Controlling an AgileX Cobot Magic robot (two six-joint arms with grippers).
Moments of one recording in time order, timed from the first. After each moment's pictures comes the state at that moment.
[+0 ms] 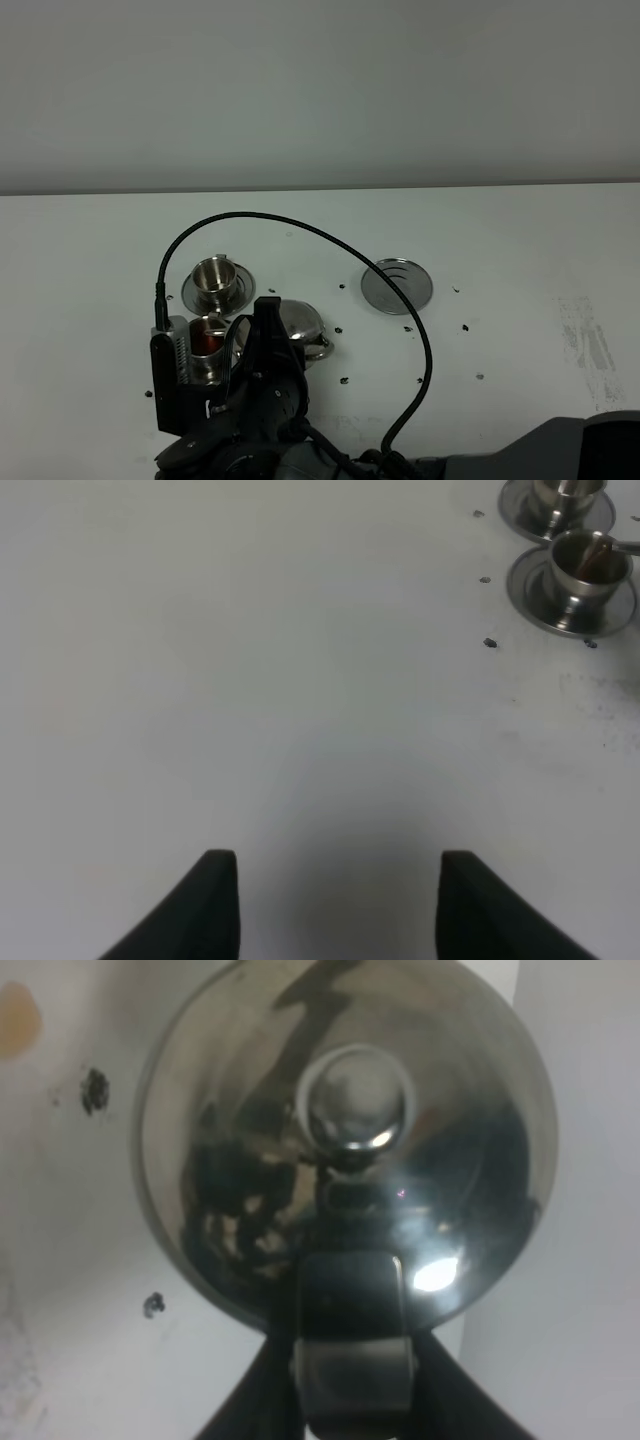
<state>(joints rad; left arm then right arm) 0.09 -0.01 -0.45 0.01 1.06 0.01 1.22 2.23 -1.53 -1.16 1.12 0.32</state>
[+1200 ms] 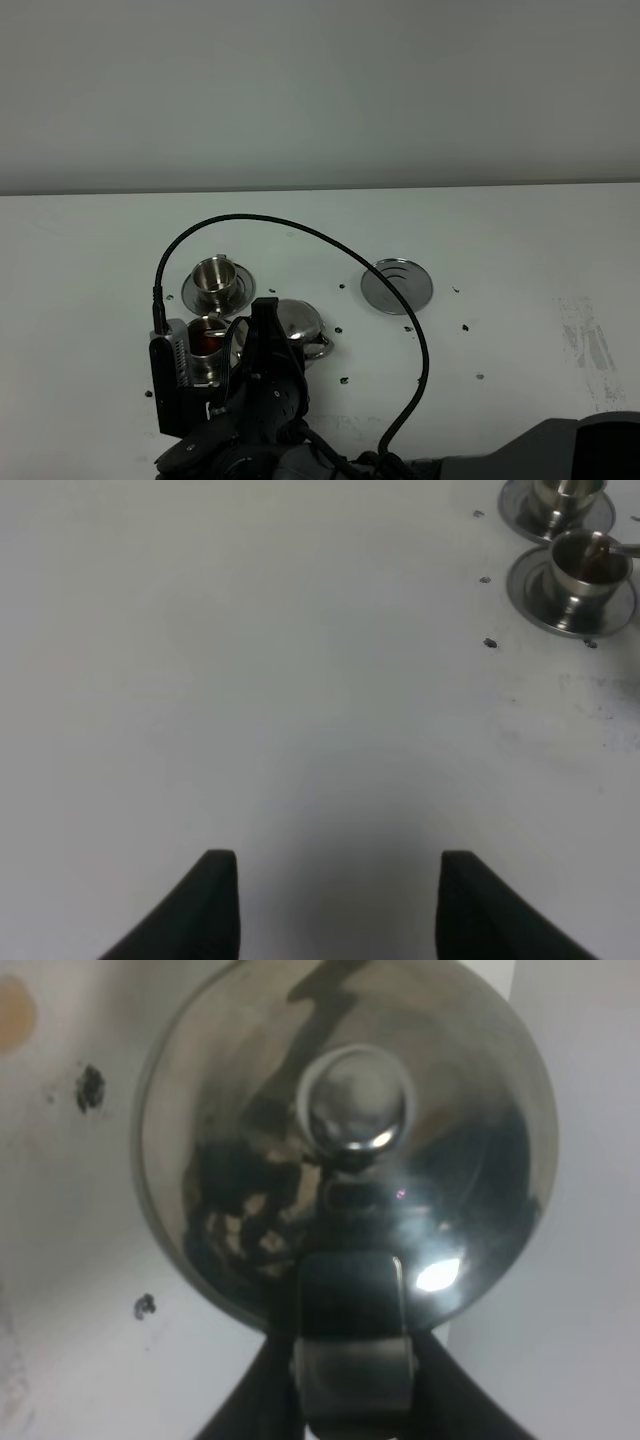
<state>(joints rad) 0.09 -0.01 -0.45 0.01 1.06 0.01 1.22 2.24 -1.53 -1.17 1.12 0.32</state>
